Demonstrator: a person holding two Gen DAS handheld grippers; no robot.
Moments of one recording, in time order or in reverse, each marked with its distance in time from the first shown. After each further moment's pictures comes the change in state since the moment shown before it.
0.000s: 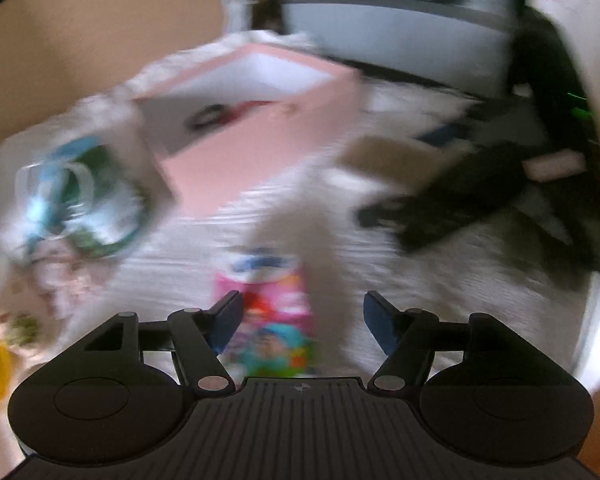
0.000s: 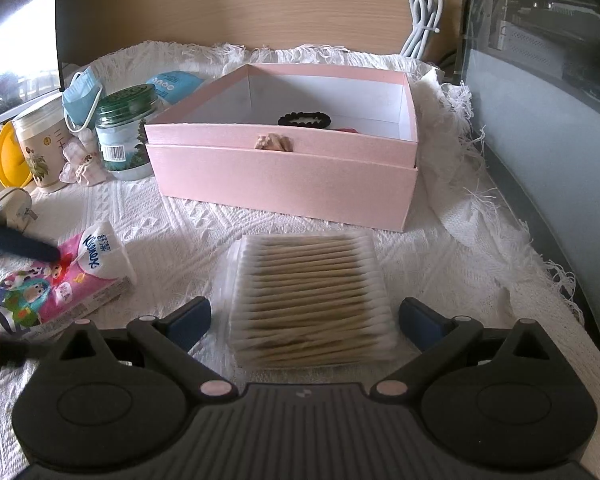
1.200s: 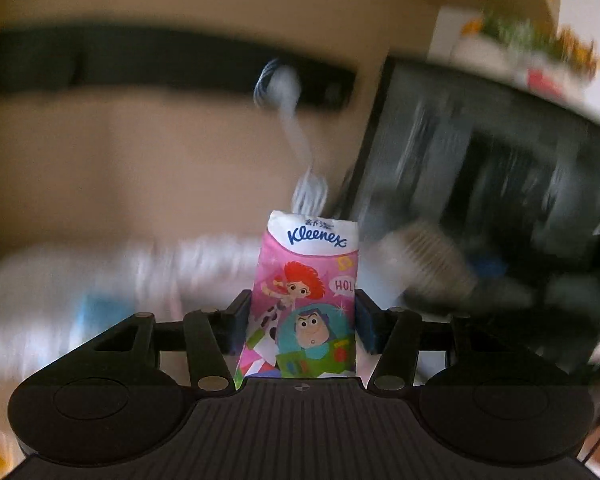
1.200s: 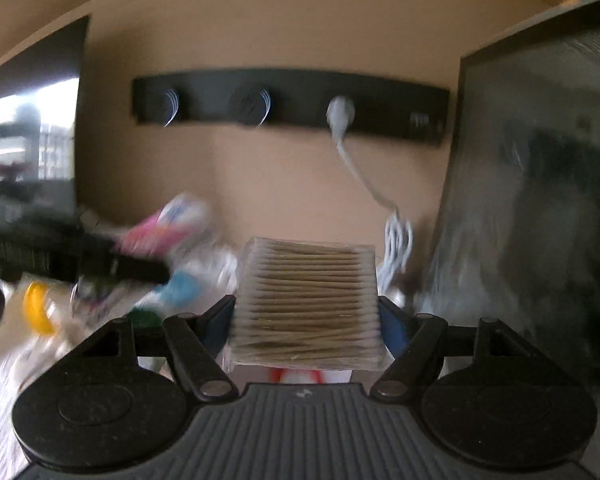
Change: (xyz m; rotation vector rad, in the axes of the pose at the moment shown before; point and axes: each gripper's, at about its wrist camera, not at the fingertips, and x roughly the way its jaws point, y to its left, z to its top) left arm -0.081 0.102 0.168 -0.381 -0.364 -0.149; right arm -0.108 -0.027 0.166 -0.101 -0.329 -0.008
